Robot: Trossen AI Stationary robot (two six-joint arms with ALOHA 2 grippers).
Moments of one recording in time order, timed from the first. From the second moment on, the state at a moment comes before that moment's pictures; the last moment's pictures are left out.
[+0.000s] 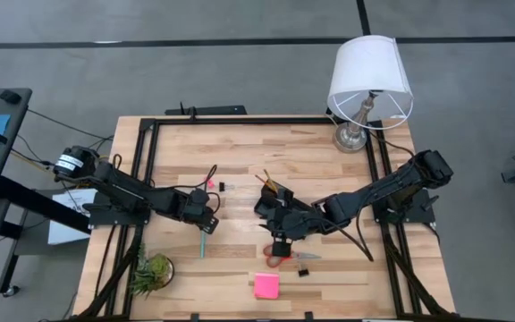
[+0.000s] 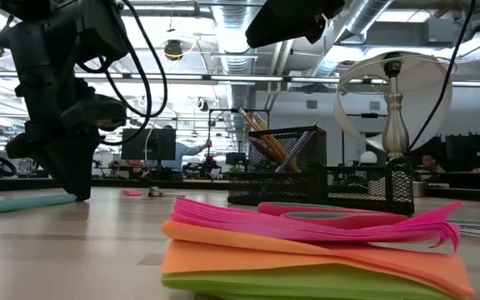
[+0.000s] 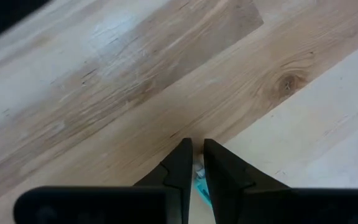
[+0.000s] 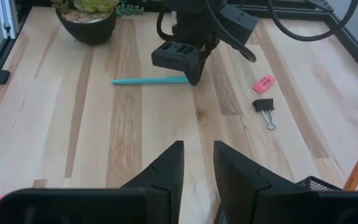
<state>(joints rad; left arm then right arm) -0.26 1.44 0.60 -0.44 -0.16 -1.26 0.38 1.66 1.21 -0.26 0.42 0.18</state>
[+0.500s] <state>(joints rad) -0.27 1.44 0.60 -0.33 -0.16 -1.12 0.38 1.66 1.21 -0.27 0.42 0.18</state>
